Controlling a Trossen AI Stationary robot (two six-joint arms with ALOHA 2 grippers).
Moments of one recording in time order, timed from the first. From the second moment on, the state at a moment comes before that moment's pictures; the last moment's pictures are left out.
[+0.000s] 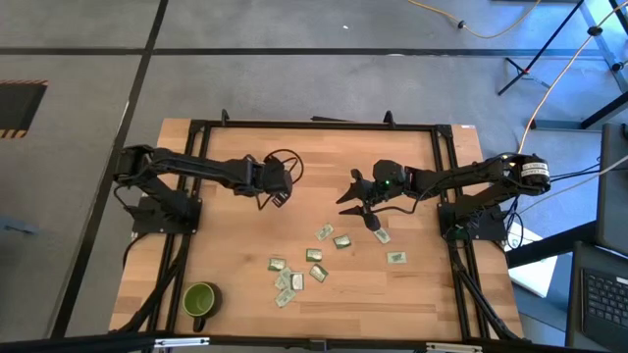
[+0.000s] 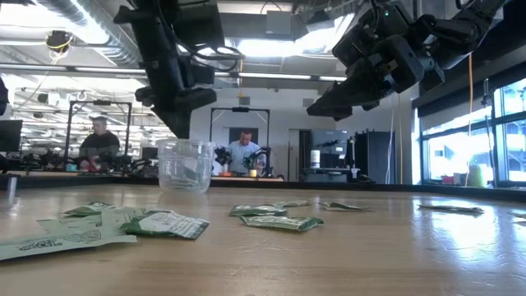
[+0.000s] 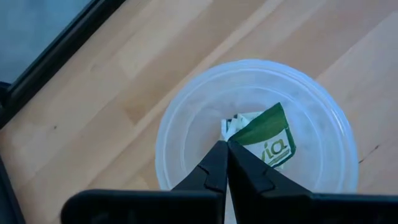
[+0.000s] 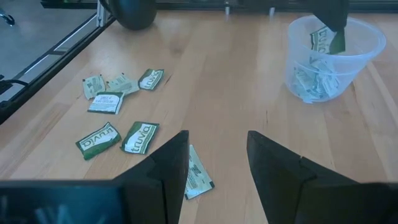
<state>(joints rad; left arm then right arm) 0.10 1.53 1.00 -0.76 -0.54 -0.66 -0.17 1.42 0.58 0.39 -0.38 -0.11</state>
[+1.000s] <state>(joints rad) -0.40 1.51 1.00 -0.55 -0.30 -0.44 -0.17 1.42 0.58 0.38 -0.38 -0.11</state>
